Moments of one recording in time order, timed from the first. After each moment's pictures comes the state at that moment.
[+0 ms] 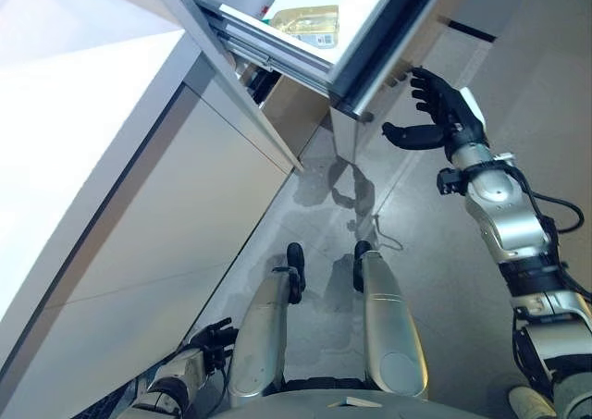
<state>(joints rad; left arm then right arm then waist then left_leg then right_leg) -0.12 0.23 -0.13 1.07 -0.48 0.18 0.02 -0.63 -0.61 0.18 0.28 0.22 0.14 -0.05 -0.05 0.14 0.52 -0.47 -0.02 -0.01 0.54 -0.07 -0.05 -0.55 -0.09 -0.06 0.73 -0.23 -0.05</state>
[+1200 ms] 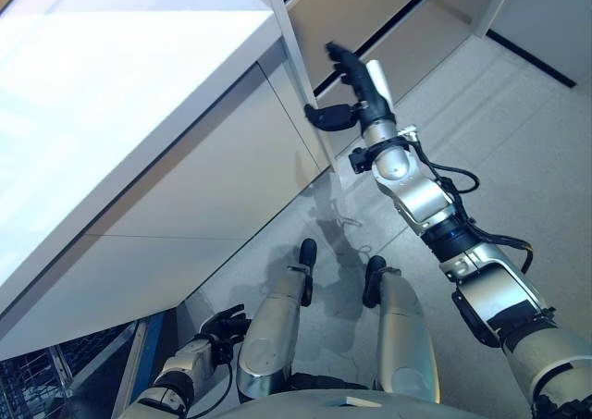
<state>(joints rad) -0.12 0.23 -0.20 1.00 -0.47 0.13 0.01 -0.79 -0.41 0.41 0.34 0.16 0.06 -0.39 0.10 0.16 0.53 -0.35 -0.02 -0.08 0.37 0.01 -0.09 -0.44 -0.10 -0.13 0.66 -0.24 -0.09</state>
